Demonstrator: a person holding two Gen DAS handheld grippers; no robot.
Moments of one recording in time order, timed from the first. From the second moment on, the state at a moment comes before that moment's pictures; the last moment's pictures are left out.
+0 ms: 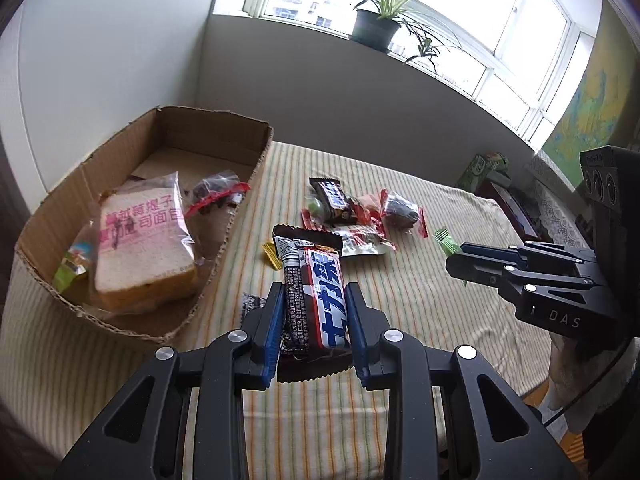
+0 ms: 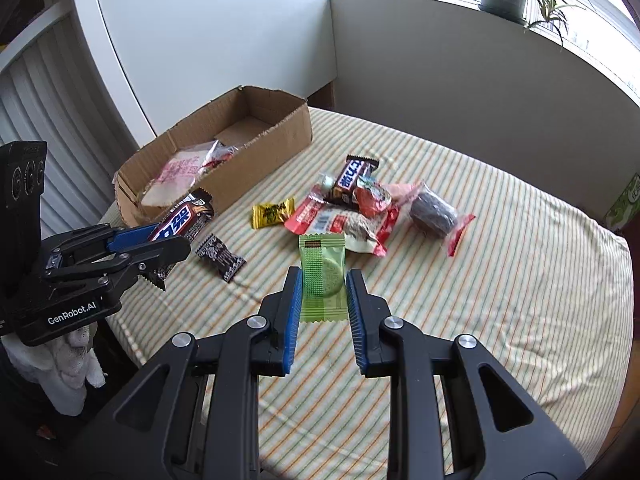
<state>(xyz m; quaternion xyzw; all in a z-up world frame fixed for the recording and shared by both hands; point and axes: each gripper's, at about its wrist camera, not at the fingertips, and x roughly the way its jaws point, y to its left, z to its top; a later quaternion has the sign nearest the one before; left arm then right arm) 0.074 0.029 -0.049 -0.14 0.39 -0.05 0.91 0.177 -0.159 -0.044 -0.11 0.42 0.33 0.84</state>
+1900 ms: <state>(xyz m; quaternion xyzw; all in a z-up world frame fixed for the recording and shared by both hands) 0.111 0.147 -0.037 -0.14 0.36 0.04 0.92 0.271 -0.005 -0.029 -0.14 0.40 0.36 0.83</state>
